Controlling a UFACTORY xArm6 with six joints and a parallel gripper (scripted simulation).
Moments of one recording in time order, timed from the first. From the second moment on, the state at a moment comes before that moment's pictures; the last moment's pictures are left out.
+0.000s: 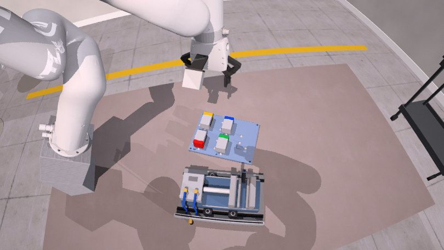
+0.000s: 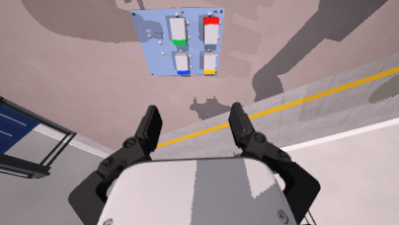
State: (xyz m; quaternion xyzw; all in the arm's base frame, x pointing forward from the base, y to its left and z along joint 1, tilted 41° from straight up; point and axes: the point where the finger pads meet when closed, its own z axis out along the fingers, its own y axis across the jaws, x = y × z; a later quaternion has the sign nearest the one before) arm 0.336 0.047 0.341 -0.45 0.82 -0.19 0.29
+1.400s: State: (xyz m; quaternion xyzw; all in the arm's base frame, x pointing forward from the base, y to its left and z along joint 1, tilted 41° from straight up) arm 0.319 -0.002 0.328 -0.45 0.82 -0.19 0.29
